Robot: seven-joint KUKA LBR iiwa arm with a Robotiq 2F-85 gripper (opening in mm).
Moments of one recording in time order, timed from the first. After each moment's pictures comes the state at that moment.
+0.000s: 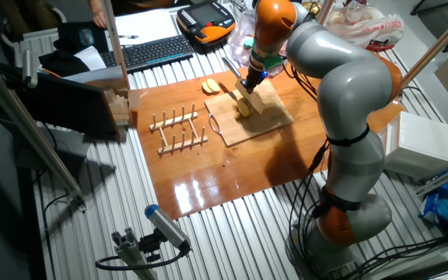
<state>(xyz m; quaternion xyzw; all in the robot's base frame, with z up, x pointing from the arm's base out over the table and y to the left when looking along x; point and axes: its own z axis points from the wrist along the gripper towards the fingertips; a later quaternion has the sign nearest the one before) 0.622 0.057 0.166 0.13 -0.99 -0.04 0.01</state>
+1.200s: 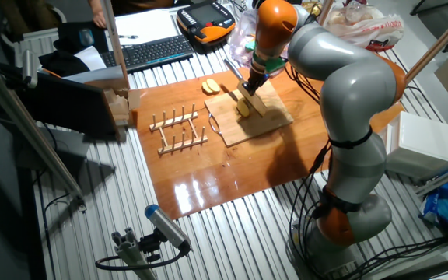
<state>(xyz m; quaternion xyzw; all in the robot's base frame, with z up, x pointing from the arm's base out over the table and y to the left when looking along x) 0.610 0.056 0.164 0.13 -0.99 -0.03 0.01</state>
